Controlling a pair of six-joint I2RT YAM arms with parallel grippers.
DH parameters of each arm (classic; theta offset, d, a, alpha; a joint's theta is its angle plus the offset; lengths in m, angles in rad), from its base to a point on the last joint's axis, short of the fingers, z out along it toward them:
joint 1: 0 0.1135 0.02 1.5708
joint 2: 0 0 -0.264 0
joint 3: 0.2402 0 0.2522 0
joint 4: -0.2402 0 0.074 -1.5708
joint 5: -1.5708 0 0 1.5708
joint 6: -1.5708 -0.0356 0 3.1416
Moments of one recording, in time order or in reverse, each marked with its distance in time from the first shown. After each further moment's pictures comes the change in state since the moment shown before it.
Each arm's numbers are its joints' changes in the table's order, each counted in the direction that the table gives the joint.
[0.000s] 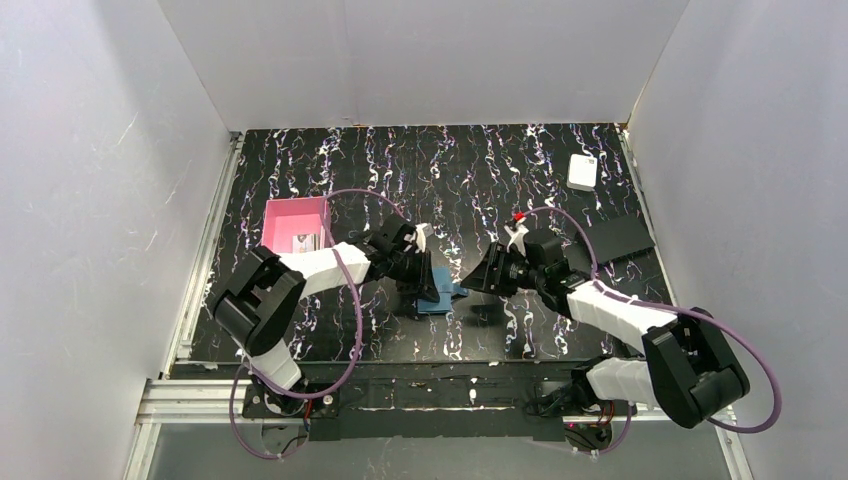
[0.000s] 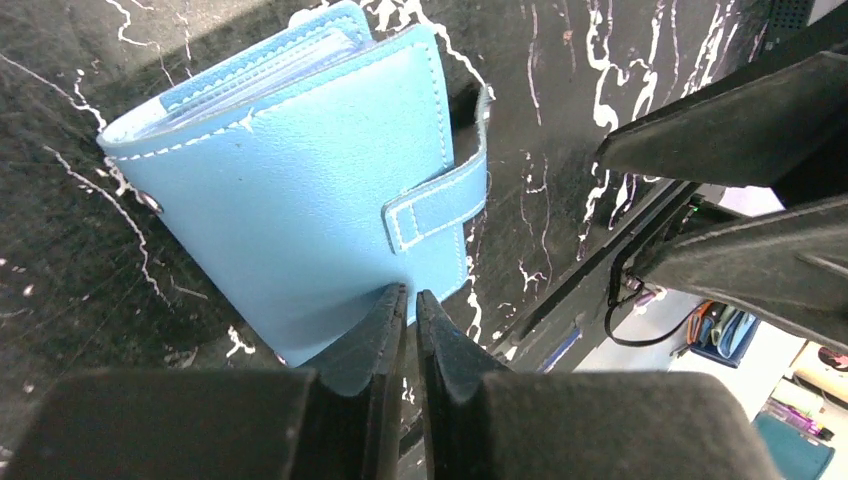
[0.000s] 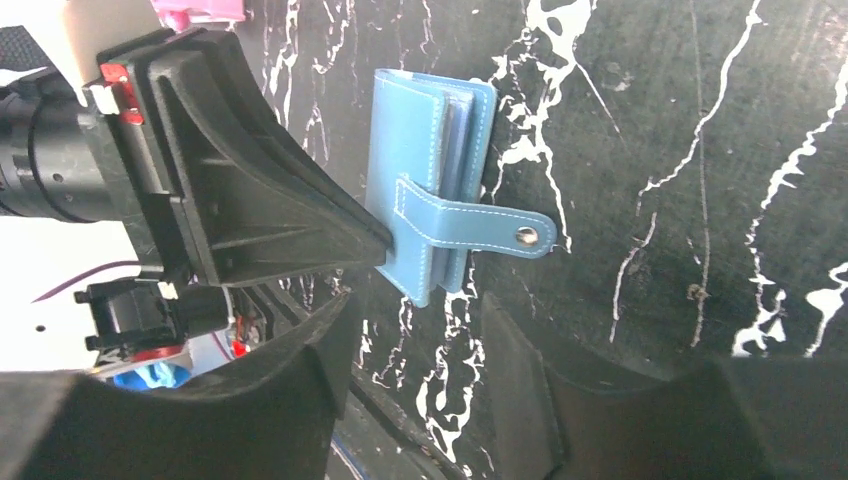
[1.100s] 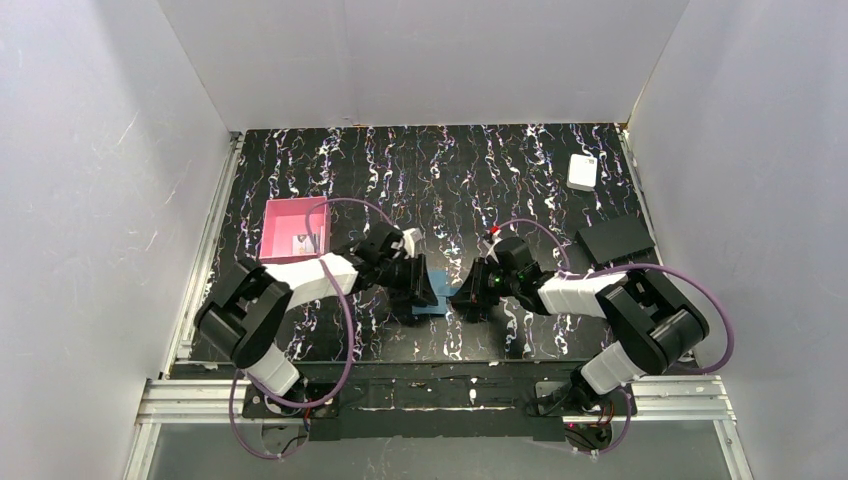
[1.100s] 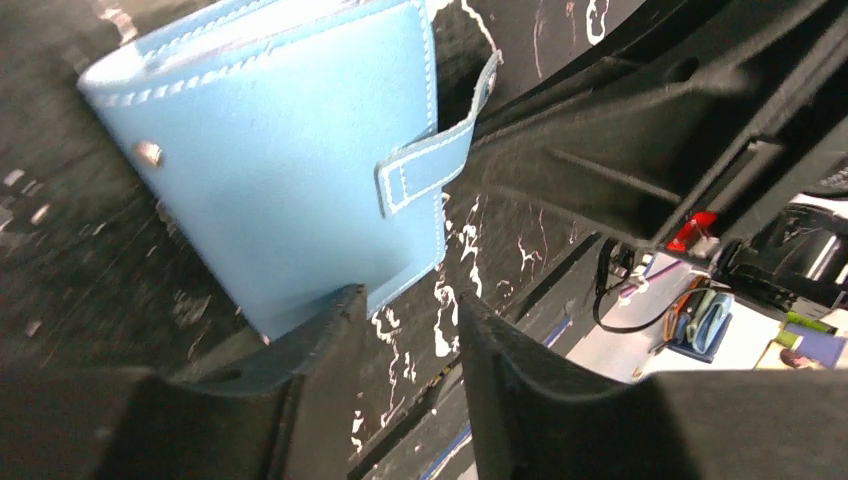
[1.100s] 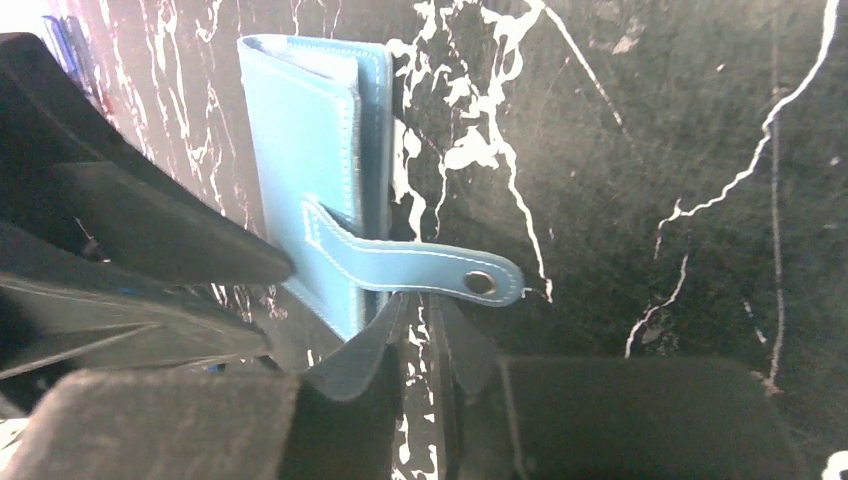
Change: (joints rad) left arm 0.019 0.058 -0.116 0.097 -0.022 0.045; right arm 0.122 -0.280 0.020 0.135 -0.084 -0.054
